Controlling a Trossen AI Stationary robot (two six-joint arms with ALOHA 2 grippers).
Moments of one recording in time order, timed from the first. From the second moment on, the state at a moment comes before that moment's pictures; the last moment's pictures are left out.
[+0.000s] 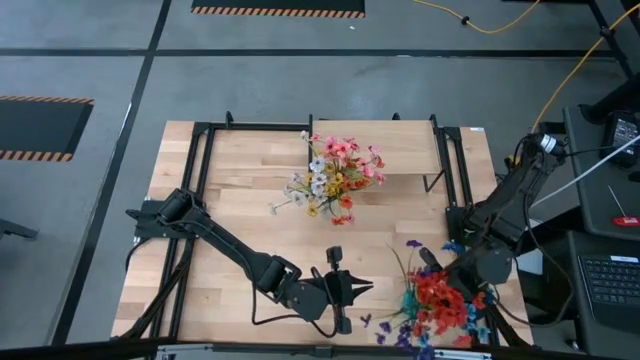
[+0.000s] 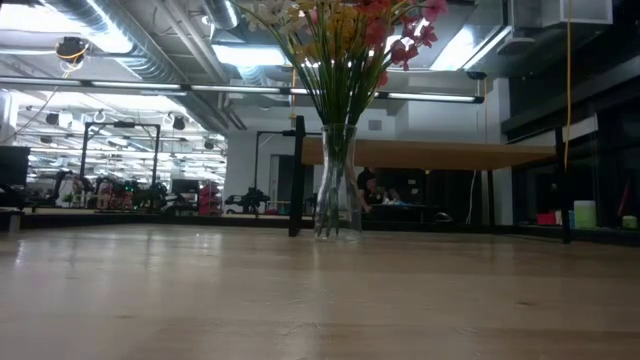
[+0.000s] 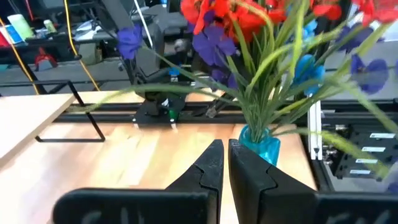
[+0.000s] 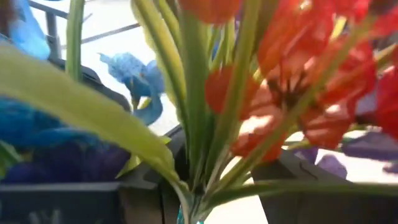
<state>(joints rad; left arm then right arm) -0.55 2.02 1.72 -0.03 -0.70 -0.14 0.97 0.97 0.71 -0.20 0.26 -0.03</state>
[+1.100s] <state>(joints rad) -0.55 2.02 1.72 -0.02 -0.69 -0.15 0.93 0.97 0.71 -0.25 0.13 -0.03</state>
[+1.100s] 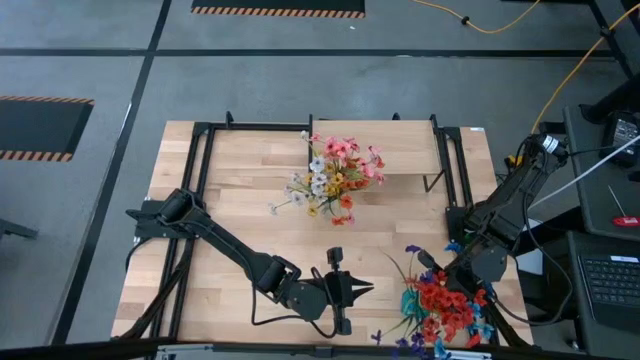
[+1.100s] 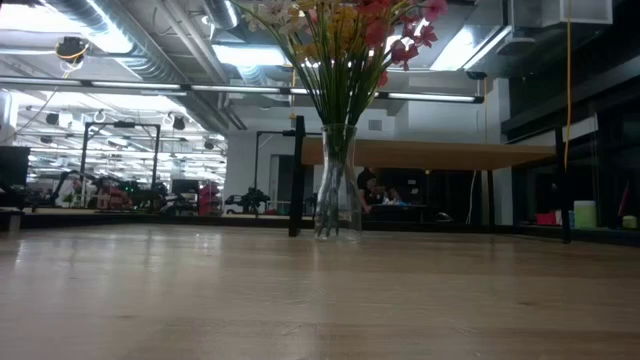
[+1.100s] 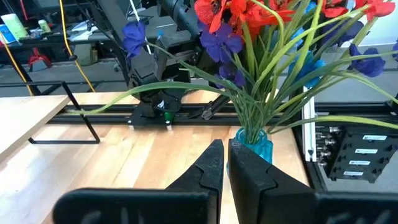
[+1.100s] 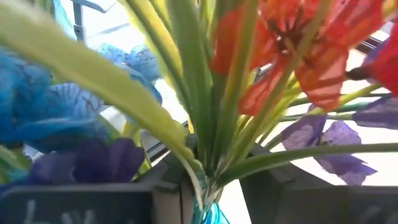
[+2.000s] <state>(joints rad) -0.55 2.02 1.72 -0.02 -0.69 -0.15 0.93 0.97 0.76 -0.31 0.13 -0.01</state>
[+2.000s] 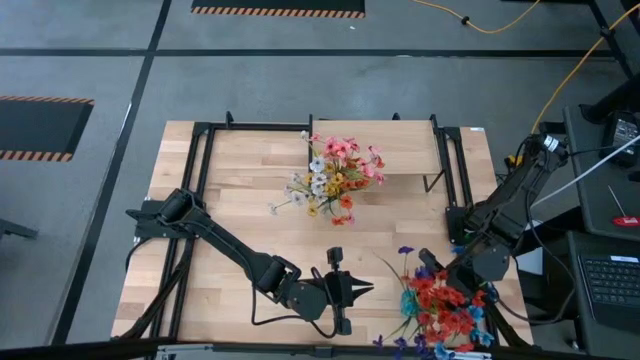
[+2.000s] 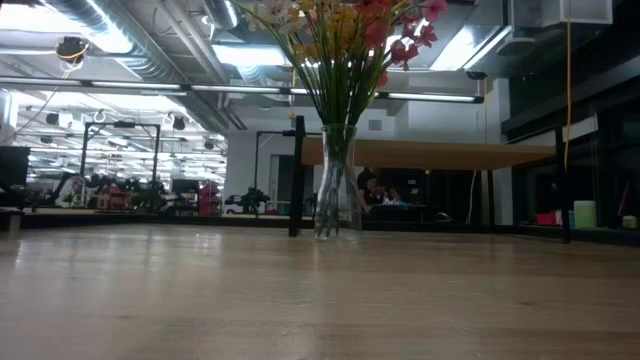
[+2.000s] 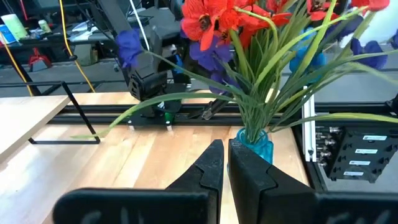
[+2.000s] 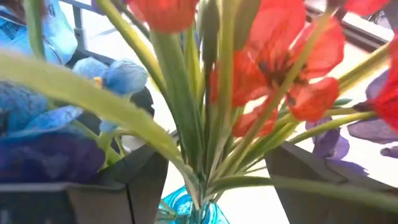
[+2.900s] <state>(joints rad) -0.55 2.02 1.72 -0.02 -0.69 -0.14 0.84 0.97 0.86 -0.42 0.06 -0.12</state>
